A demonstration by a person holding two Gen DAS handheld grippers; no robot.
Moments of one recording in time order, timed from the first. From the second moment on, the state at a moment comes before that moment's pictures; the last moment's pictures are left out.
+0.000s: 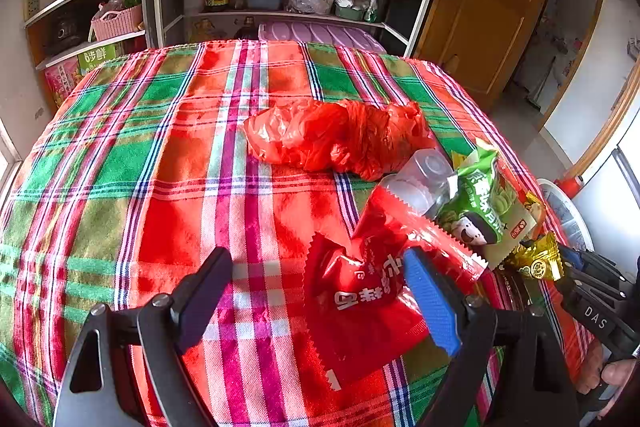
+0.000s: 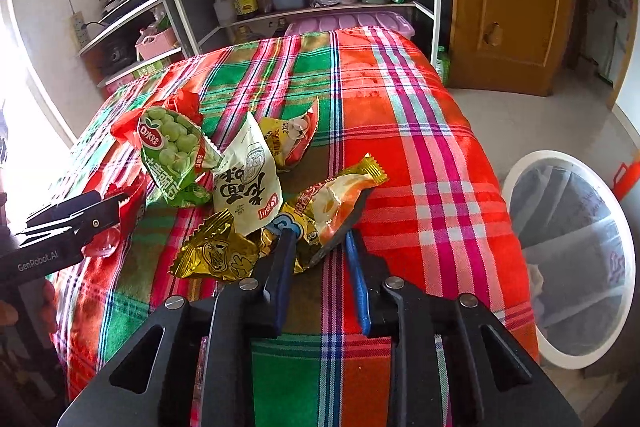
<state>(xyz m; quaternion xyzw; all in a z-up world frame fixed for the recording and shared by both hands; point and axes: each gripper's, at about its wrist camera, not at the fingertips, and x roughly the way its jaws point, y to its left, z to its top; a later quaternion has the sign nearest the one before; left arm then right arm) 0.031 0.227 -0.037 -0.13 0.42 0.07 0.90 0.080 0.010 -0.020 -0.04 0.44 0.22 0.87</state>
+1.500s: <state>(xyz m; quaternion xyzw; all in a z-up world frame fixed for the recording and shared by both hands) 0.023 0.220 -0.024 -0.13 0.39 0.04 0.91 0.076 -0.011 -0.014 0.01 0.43 0.24 0.87</state>
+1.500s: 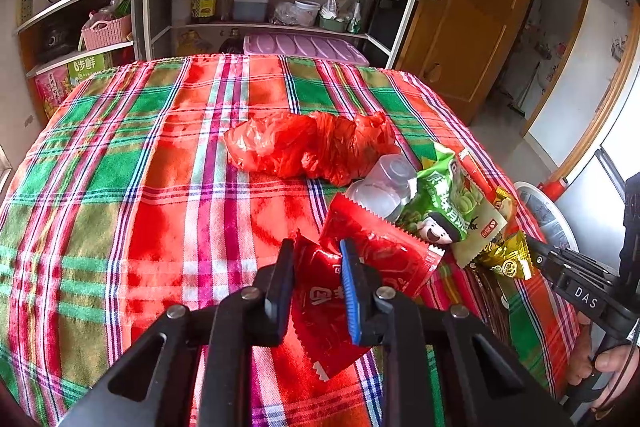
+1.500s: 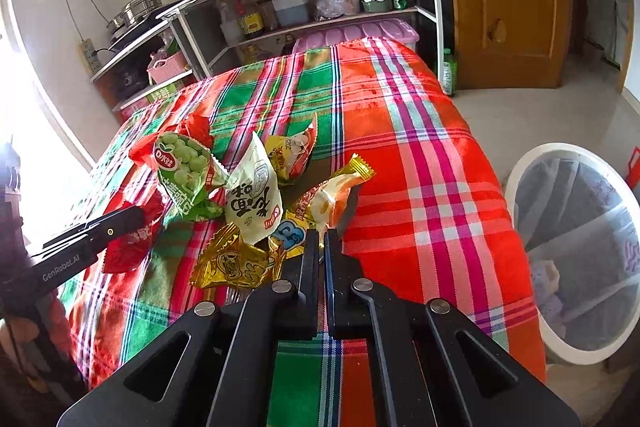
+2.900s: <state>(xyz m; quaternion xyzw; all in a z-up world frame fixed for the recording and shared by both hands) -0.001 0.217 0.002 -0.13 0.37 0.05 0.92 0.073 -0.020 0.007 0.04 0.40 0.25 0.88</state>
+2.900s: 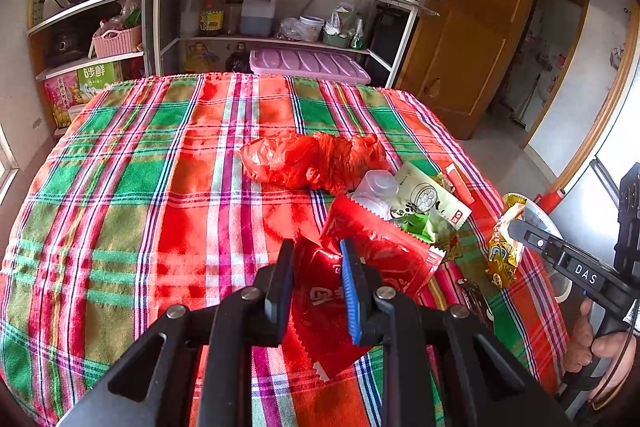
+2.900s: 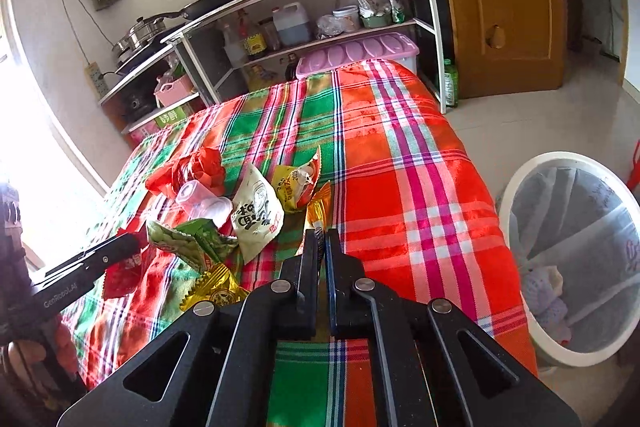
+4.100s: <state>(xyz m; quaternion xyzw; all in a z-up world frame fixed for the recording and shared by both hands) 0.086 0.011 0.047 -0.06 0.36 -0.15 0.92 0.063 -0.197 0.045 0.10 0.34 0.10 0.93</state>
